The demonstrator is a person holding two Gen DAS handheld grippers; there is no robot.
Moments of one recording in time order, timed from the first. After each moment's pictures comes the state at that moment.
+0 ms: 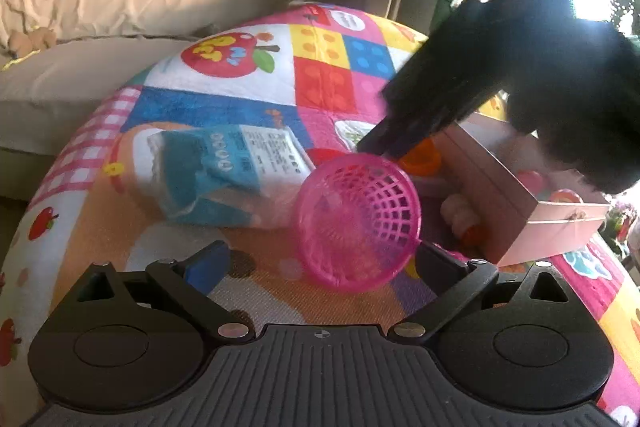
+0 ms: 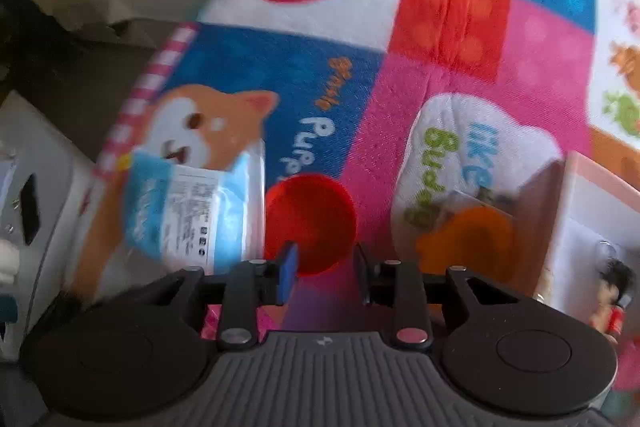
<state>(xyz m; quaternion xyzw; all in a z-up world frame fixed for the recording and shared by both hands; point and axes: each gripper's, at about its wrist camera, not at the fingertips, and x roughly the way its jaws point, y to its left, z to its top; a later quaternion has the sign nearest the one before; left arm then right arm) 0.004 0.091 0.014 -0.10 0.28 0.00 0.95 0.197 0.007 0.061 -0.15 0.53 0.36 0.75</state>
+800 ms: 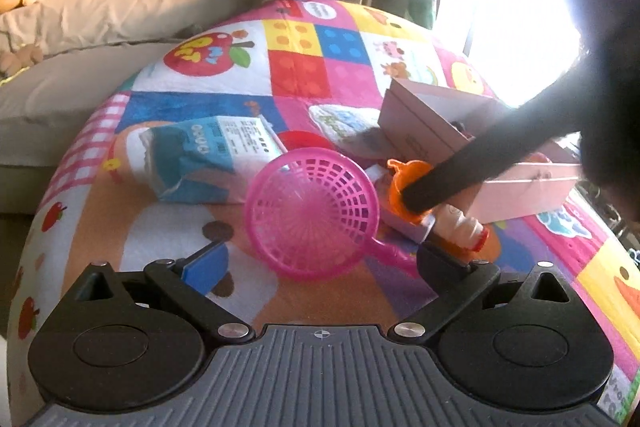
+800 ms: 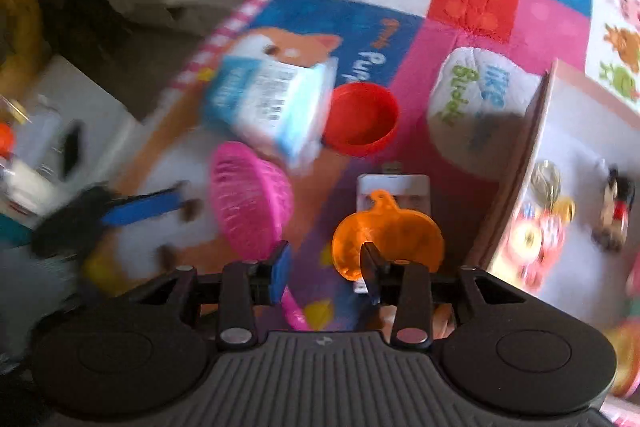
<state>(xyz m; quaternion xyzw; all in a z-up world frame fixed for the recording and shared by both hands) -0.021 0.069 0.026 -0.07 0.30 -0.02 0.95 0.125 -0.070 0.060 -0.14 0.50 0.43 0.74</state>
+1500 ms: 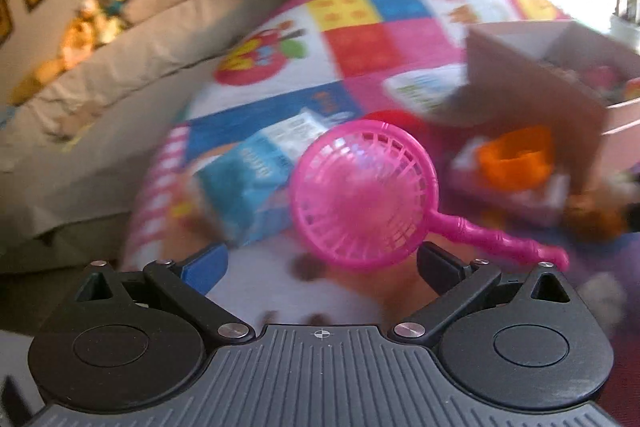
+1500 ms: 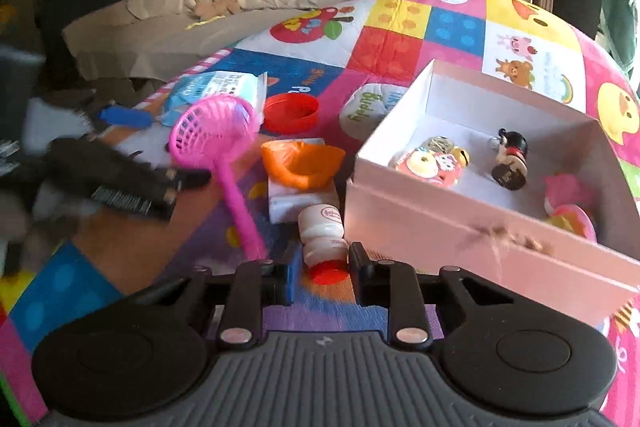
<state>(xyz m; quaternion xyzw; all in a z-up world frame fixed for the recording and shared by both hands) 0.024 0.068 0.017 0.10 0.35 0.12 0.92 0.047 -0.162 0.019 -0.13 0.33 0.37 0.86</state>
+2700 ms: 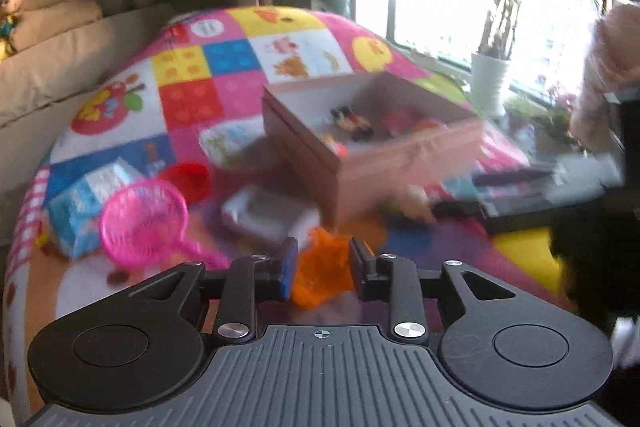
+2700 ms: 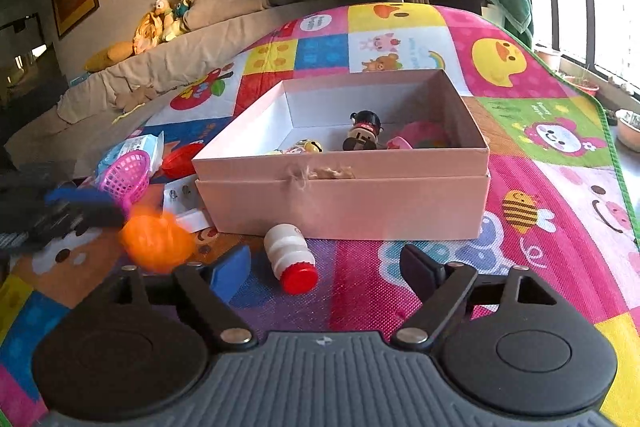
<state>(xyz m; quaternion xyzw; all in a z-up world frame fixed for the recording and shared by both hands) -0.040 -0.018 0.051 0.05 0.31 -0.11 0.94 0.042 -0.261 0.008 0.01 0.30 0.26 0.92</state>
